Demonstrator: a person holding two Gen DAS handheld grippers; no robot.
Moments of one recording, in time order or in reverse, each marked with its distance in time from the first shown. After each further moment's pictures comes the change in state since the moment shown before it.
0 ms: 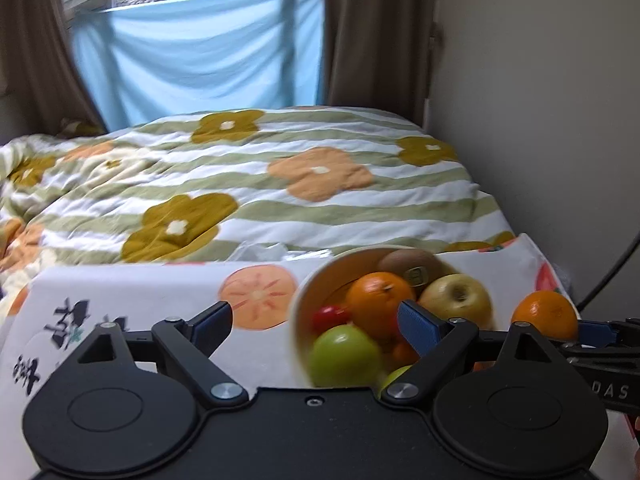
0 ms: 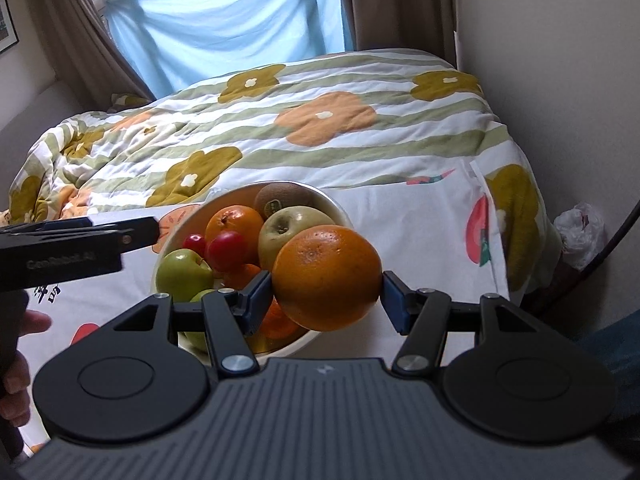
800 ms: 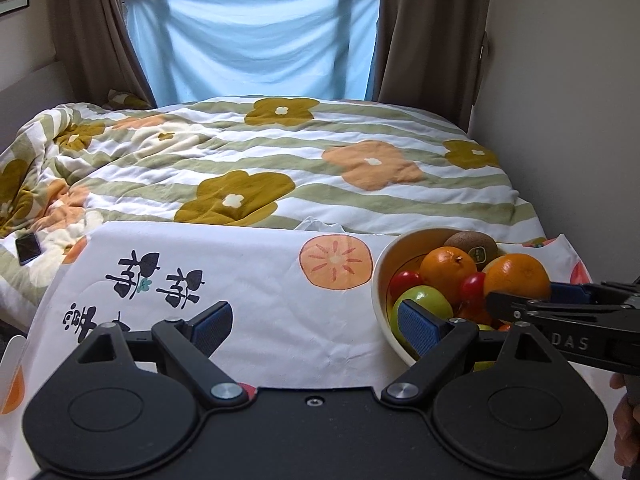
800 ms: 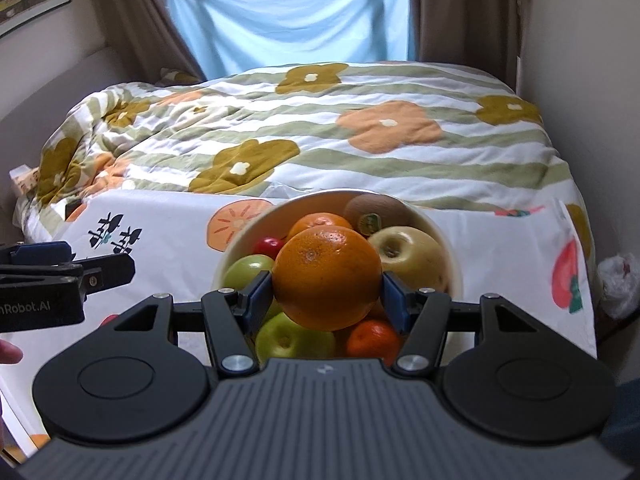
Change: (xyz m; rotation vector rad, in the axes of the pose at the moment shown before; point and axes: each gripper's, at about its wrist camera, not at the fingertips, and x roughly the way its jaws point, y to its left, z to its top) left arm -0.031 0.047 -0.027 -0.089 0.015 0.086; right arm 0.031 0.068 0.007 -0.165 -0.015 0.099
